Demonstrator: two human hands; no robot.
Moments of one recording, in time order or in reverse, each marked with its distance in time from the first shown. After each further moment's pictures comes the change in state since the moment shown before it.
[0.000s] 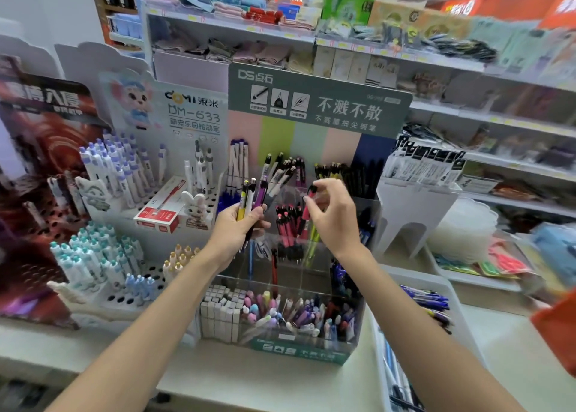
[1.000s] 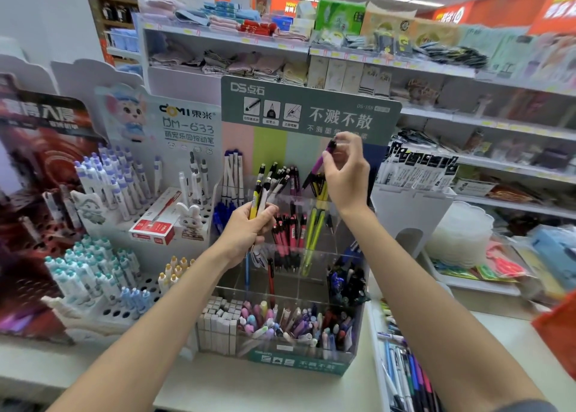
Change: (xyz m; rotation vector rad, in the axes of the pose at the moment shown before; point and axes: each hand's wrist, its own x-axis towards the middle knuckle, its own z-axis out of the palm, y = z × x) left_hand 0.014 0.014 0.023 0.090 -0.130 -0.009; right_hand 0.074 -0.006 -0.024 0.127 0.225 0.123
